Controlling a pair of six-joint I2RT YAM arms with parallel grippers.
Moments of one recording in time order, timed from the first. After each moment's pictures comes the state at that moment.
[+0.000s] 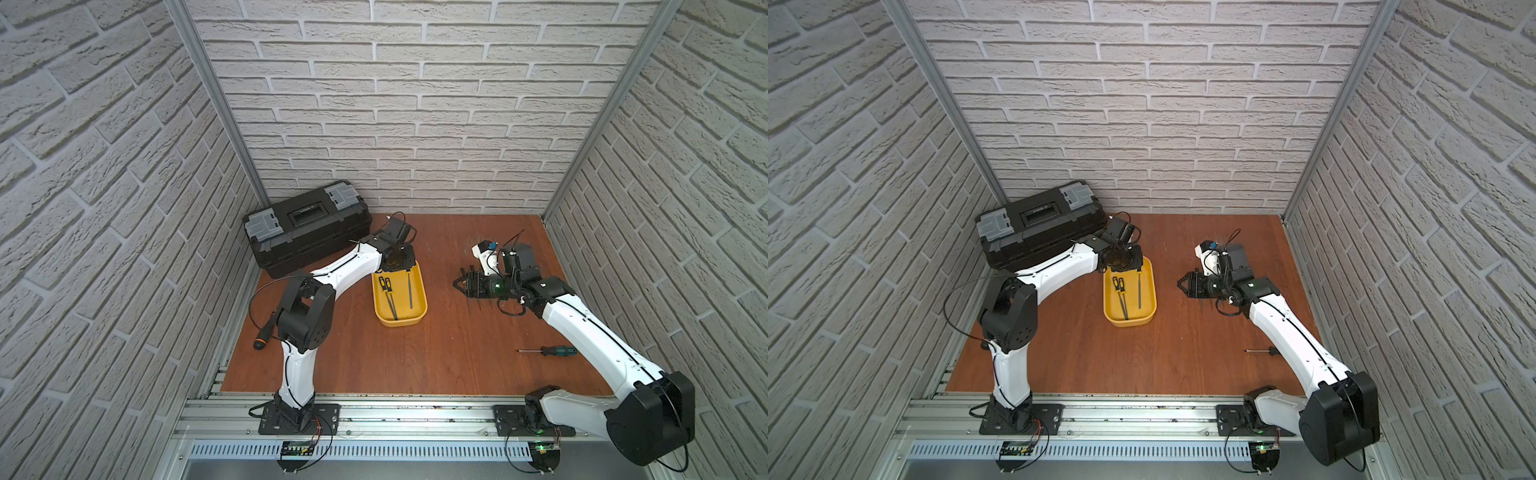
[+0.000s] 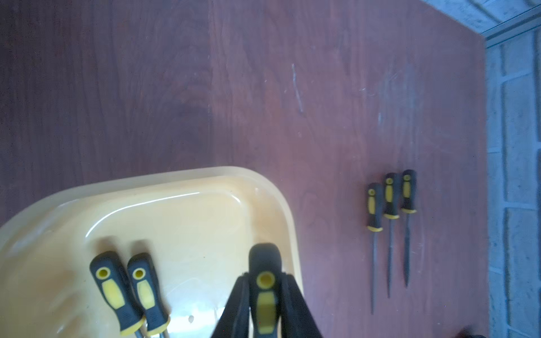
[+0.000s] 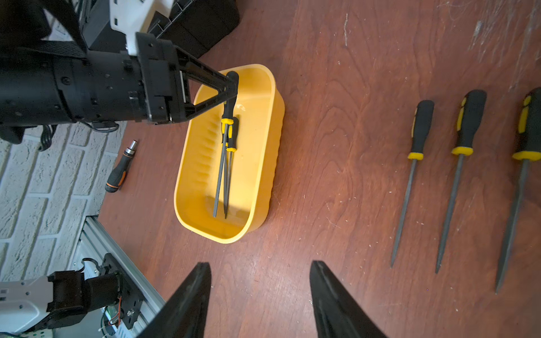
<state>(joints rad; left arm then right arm) -0.60 1.95 1.58 -0.54 0.09 -0.67 0.25 1.22 0.98 -0.57 -0.42 0.34</state>
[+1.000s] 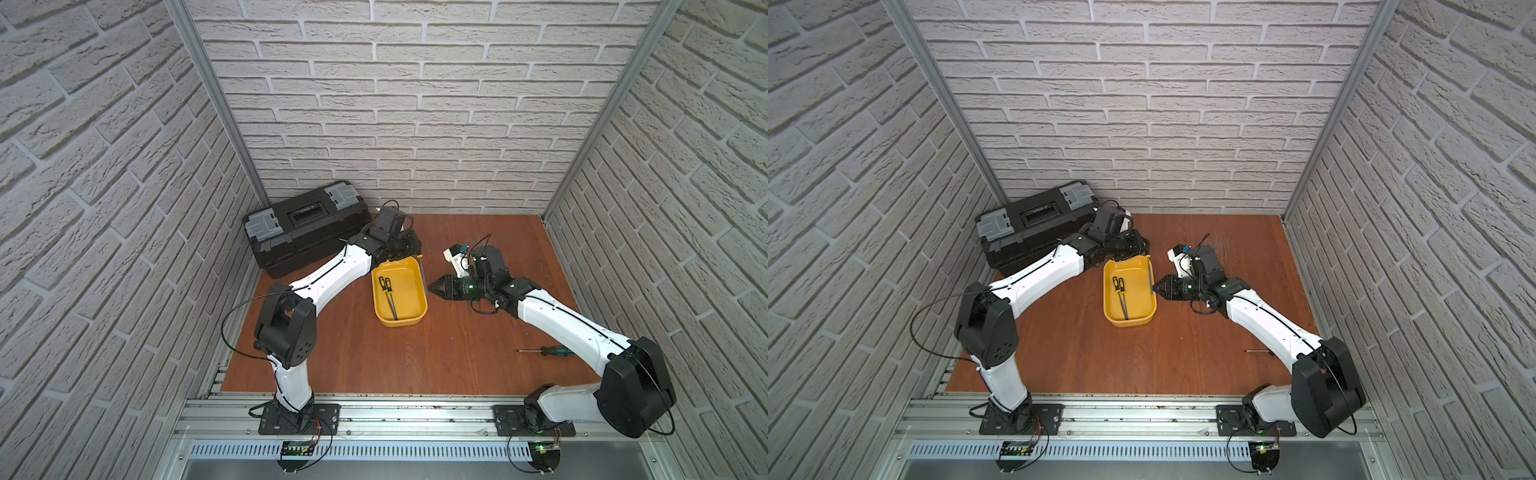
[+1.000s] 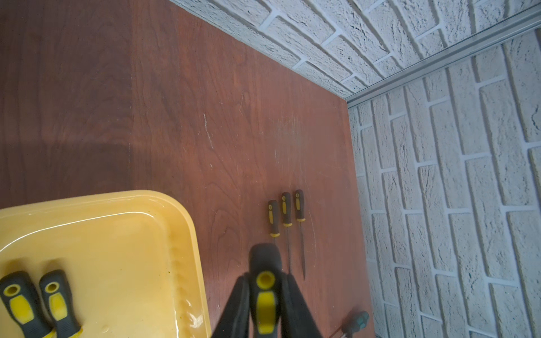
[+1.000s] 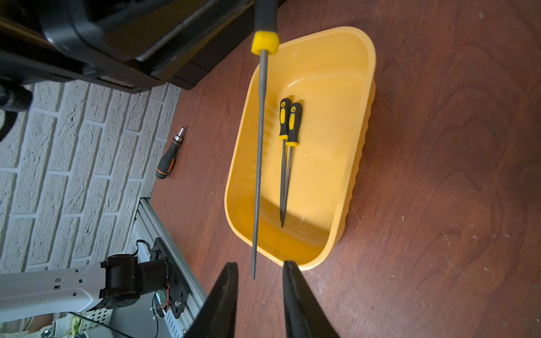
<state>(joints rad) -0.60 1.81 1.55 -0.38 0.21 -0.79 0.43 1.37 0.96 -0.34 -0.49 0.51</state>
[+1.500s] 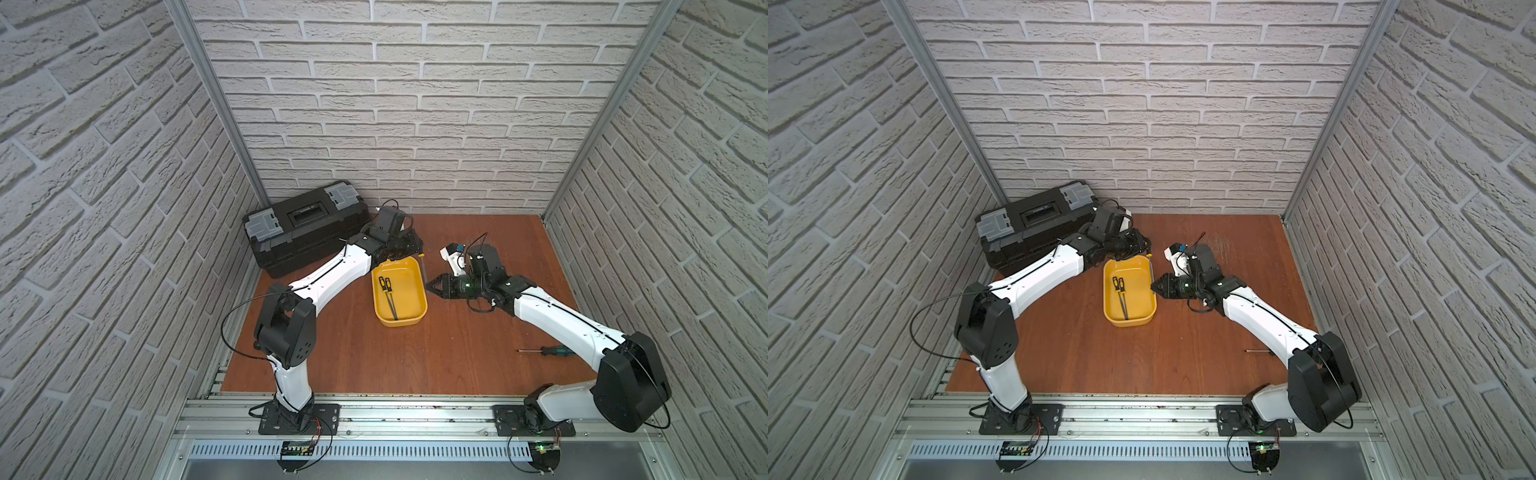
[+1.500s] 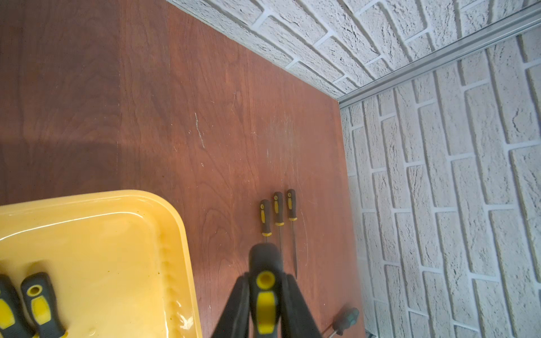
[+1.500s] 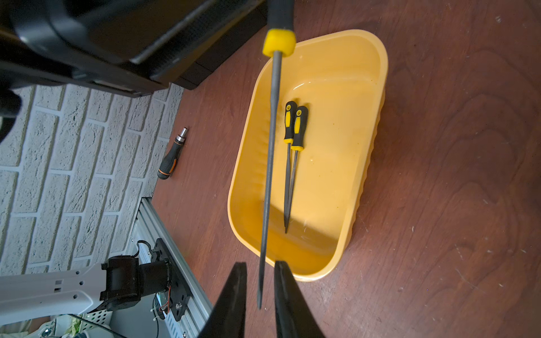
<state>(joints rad) -0.60 1.81 1.55 -0.37 0.23 -0.80 0.44 1.40 0.98 -0.33 -0.50 0.52</state>
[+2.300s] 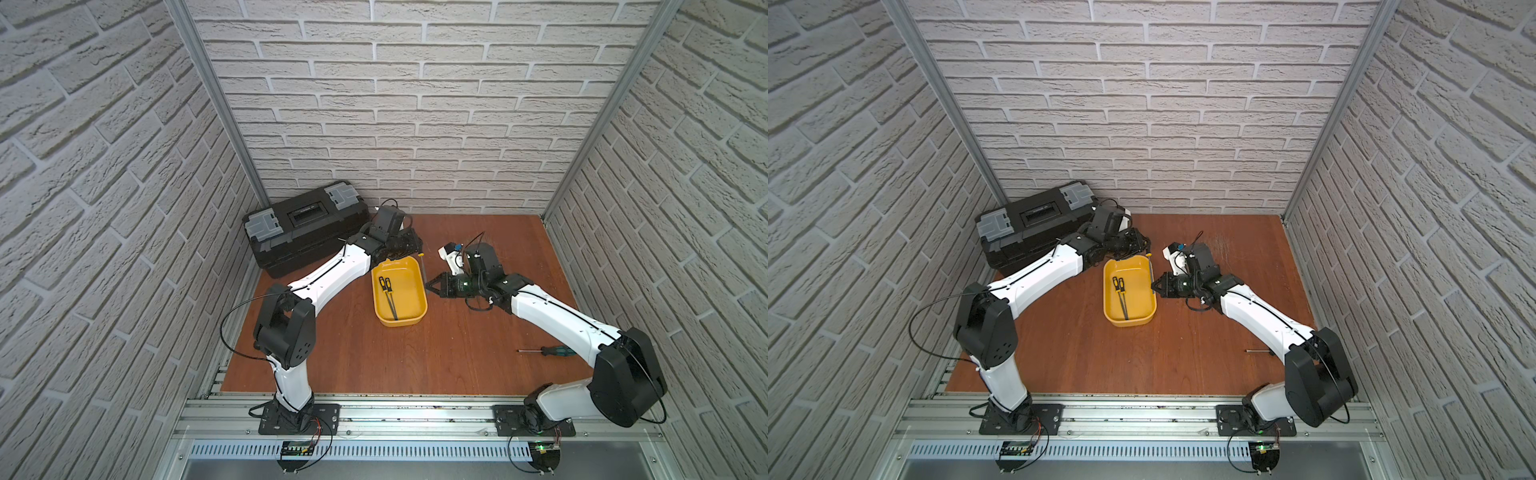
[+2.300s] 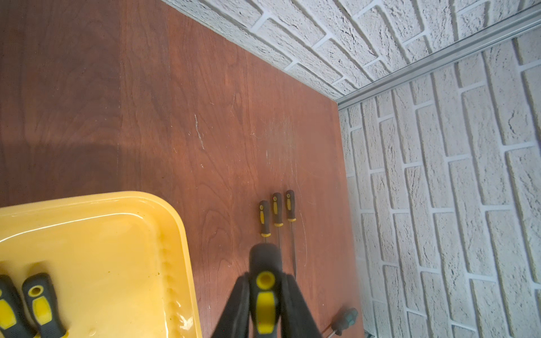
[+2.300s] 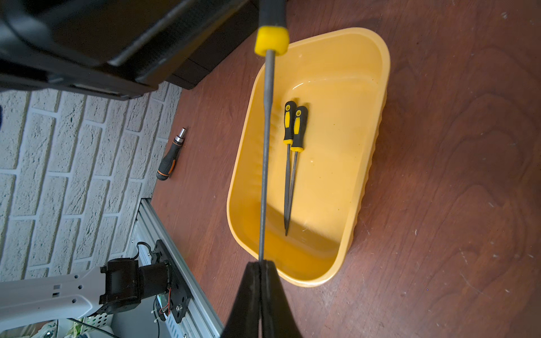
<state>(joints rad) -0.60 1.81 1.55 -0.37 0.23 -0.80 0.45 1.42 1.00 -0.33 -0.49 0.52</state>
